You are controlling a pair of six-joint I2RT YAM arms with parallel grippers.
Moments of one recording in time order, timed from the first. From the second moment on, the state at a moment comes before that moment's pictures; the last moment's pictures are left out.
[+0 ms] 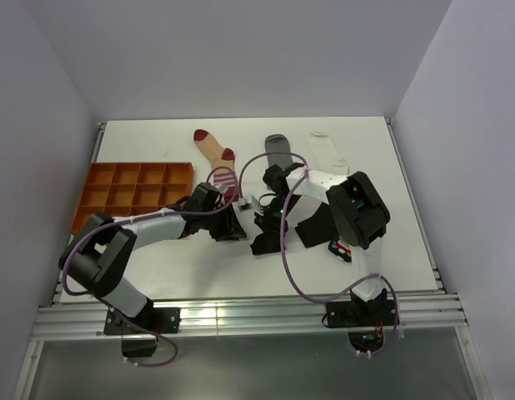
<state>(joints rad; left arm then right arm) -0.61 1.60 0.76 -0.06 0.37 -0.84 0.58 2.00 1.32 -0.98 -0.73 -0.84</state>
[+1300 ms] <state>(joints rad) -0.83 1.66 0.80 0.11 0.25 -0.52 0.51 2.22 1.52 -1.21 -0.81 -0.64</state>
